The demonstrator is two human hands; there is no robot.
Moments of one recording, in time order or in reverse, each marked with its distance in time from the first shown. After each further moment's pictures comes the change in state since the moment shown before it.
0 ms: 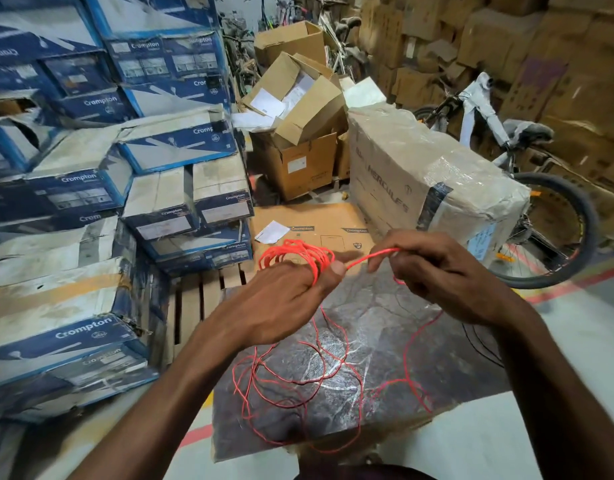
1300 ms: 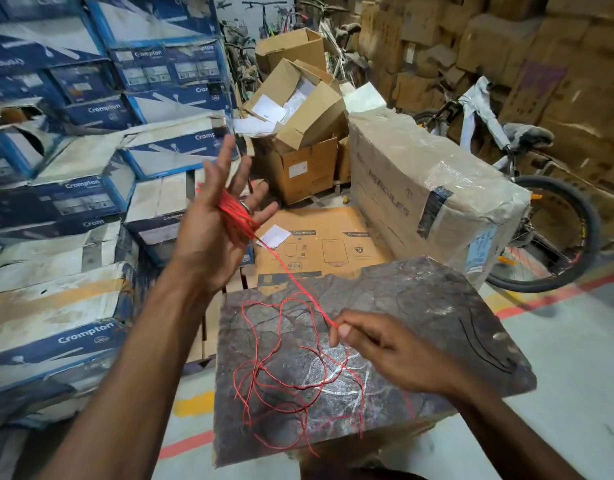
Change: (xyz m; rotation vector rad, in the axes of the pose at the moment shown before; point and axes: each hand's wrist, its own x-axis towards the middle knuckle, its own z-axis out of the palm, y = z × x) left_hand 0.031 -0.040 -0.056 -1.328 0.576 -0.087; right_hand -0.032 0.054 0.076 -0.052 -0.143 0.196
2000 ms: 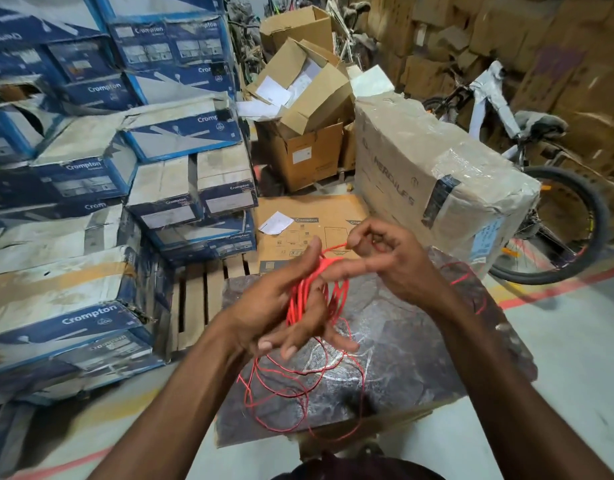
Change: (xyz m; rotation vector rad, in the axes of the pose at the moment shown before) left_hand -0.067 -0.051 0.019 -0.214 -0.863 -0.632; right_hand 0.065 -0.003 -0.044 0.222 0.382 -0.125
